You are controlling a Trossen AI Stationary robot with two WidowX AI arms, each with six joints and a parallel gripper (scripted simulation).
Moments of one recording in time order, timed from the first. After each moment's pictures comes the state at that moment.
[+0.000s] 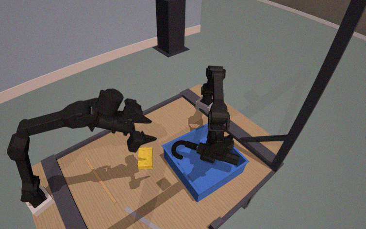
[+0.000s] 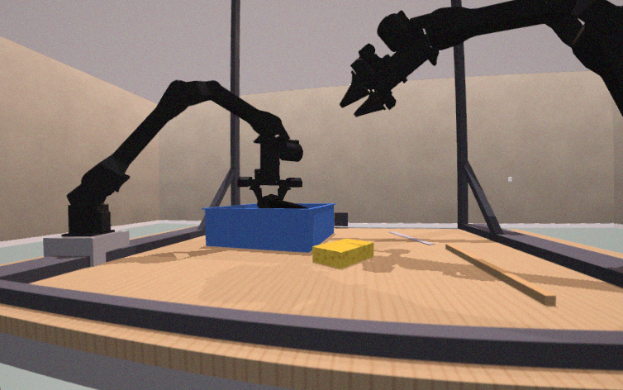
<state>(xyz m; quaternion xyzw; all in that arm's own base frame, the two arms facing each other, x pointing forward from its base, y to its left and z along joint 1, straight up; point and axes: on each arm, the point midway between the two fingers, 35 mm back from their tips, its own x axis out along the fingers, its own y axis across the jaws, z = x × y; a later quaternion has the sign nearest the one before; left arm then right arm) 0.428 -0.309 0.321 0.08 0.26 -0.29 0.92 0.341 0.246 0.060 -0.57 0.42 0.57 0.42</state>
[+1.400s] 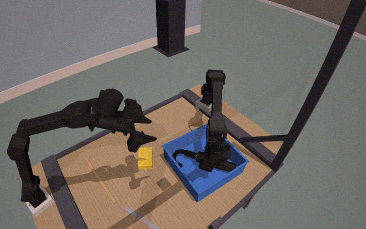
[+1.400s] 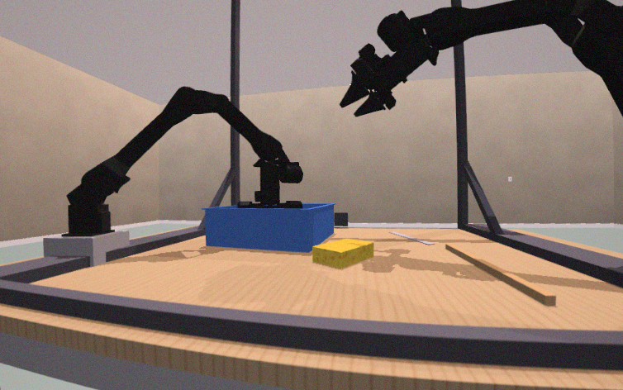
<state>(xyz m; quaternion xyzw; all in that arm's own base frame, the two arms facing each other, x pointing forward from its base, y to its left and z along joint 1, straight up) 0.428 -0.309 0.321 0.08 0.26 -0.29 0.92 0.341 0.245 -0.010 -0.57 0.42 0.57 0.42</state>
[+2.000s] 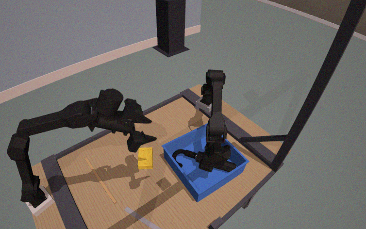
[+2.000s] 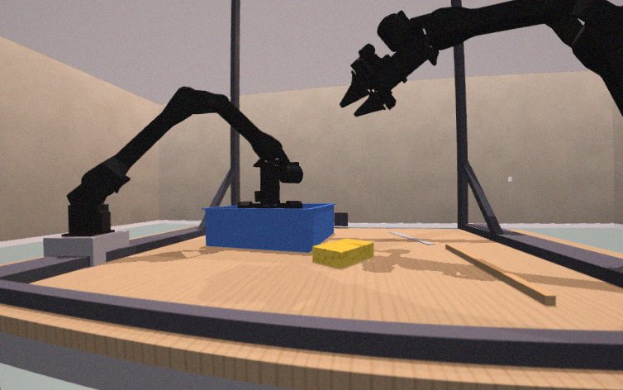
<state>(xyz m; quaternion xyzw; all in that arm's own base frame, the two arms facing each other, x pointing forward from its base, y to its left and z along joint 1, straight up) 0.428 -0.309 0.321 0.08 0.26 -0.29 0.92 0.341 0.245 -0.011 -0.57 0.42 0.57 0.42</state>
